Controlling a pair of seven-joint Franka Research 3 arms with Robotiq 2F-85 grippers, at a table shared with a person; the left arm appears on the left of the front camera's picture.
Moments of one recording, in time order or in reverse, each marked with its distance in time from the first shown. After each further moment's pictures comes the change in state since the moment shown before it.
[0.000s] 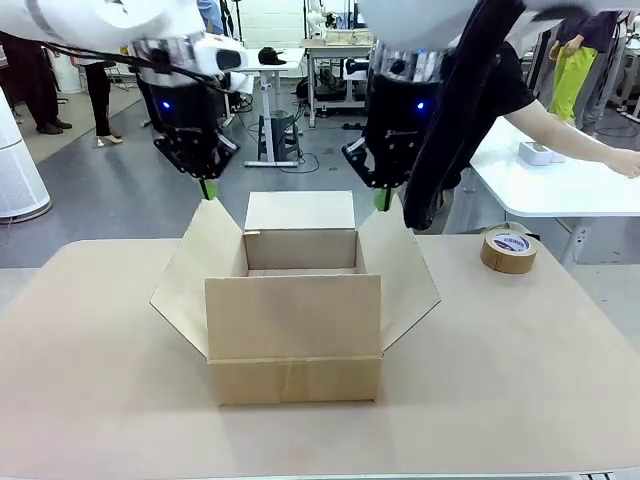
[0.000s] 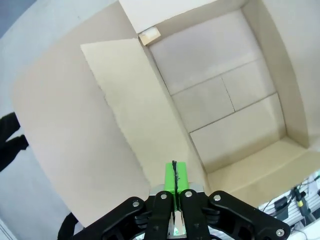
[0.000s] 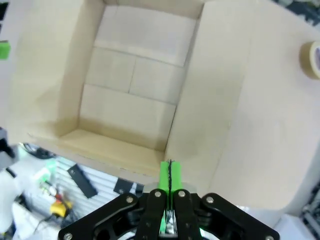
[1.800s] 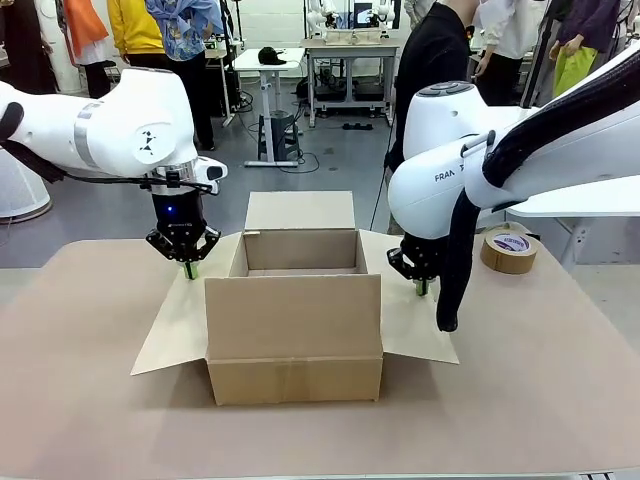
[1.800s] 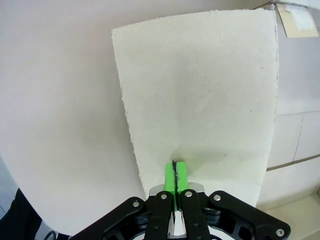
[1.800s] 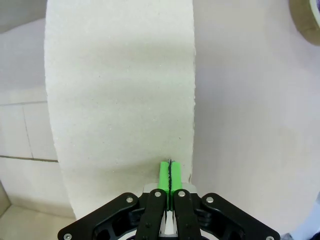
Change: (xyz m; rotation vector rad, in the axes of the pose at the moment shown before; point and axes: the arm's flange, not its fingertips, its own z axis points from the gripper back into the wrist) left arm 0.016 0.086 -0.180 -0.006 0.181 0.302; right arm 0.015 -0.090 -0.198 -0.135 0.063 -0.218
